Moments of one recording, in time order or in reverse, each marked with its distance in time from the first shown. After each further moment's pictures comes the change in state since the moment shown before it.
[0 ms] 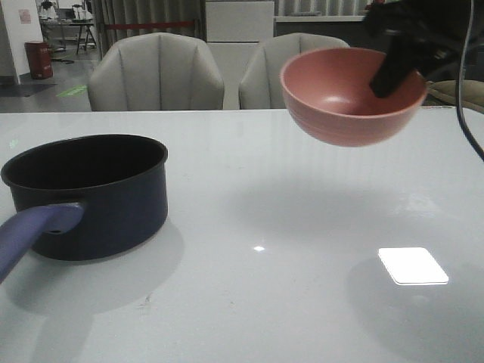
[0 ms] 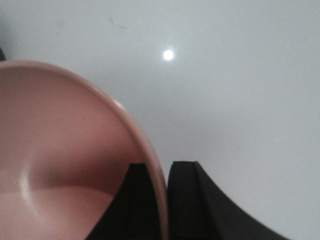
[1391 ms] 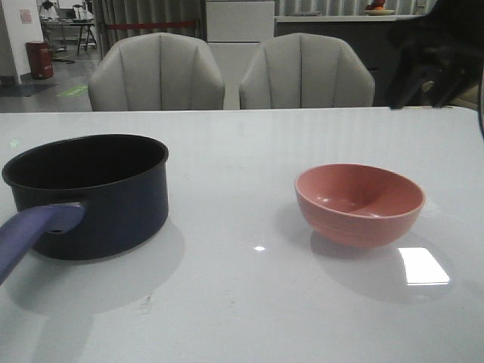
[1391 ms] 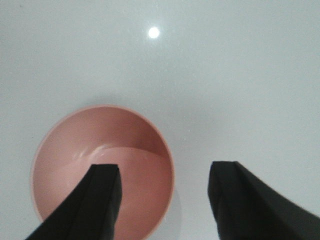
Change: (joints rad) left arm 0.000 0.000 0.000 0.000 0.000 0.001; right arm -0.030 -0.064 -0.005 -0.067 0.062 0.040
